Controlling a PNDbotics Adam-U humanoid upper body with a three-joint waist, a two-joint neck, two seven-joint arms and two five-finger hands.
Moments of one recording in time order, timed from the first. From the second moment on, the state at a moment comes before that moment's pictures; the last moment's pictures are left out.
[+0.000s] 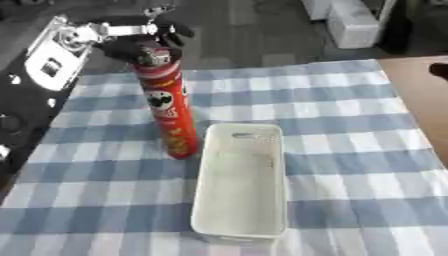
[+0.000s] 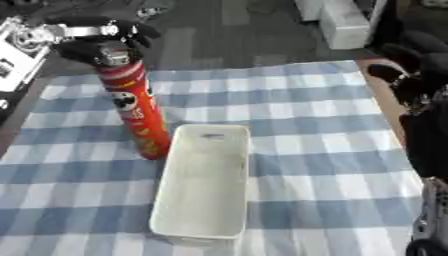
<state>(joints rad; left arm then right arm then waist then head) -0.91 0.71 -0.20 -1.14 -0.30 -0.37 -0.70 -0.37 0.04 -0.17 -1.95 -0.35 -0.28 0.83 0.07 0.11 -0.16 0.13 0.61</state>
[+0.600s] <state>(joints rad) -0.91 0.72 -0.20 -1.17 -0.37 -0.38 -0.71 -0.37 0.03 -0.17 -1.95 -0.36 -0.28 0.83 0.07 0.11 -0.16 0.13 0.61</state>
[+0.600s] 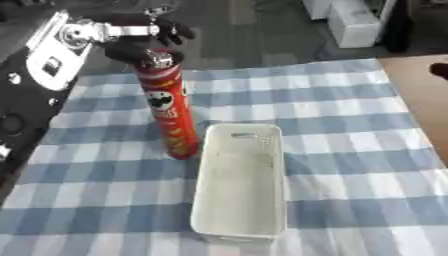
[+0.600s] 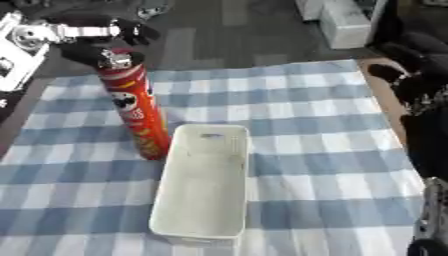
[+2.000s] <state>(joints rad) -0.91 0.73 -0.22 -1.26 -0.74 -0.29 -0.81 -0.37 0.03 -0.17 -1.95 -0.36 -0.27 0.84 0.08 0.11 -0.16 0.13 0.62</state>
